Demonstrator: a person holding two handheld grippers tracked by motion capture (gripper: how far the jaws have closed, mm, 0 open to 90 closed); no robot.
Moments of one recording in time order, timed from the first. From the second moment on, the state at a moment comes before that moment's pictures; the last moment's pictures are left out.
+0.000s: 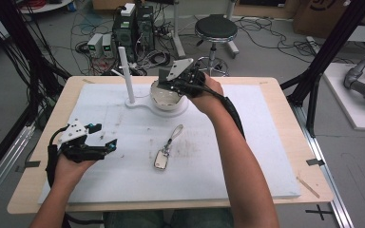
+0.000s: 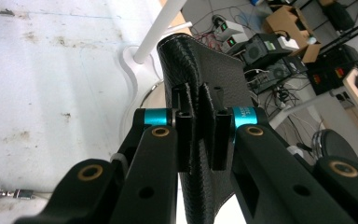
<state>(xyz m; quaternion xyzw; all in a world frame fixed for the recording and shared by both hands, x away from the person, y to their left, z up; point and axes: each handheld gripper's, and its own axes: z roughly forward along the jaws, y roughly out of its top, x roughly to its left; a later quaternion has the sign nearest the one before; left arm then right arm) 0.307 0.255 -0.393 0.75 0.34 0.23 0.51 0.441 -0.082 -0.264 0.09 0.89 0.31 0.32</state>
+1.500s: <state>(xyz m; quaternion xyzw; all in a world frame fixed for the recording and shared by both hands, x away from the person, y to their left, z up) 0.305 0.253 -0.393 0.76 0.33 0.23 0.51 0.471 -0.059 -0.313 0.16 0.90 0.27 0.29</state>
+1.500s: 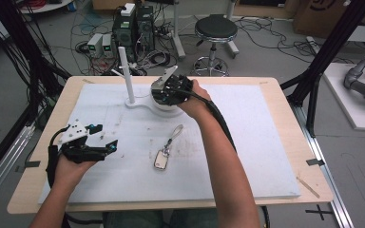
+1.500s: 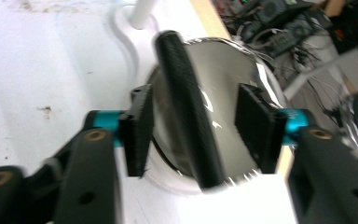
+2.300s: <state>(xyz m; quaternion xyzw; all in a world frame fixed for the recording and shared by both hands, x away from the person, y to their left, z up) 0.302 0.240 -0.390 0.76 0.32 0.23 0.51 0.359 -0.222 -0.324 0.23 0.83 0.41 0.30</state>
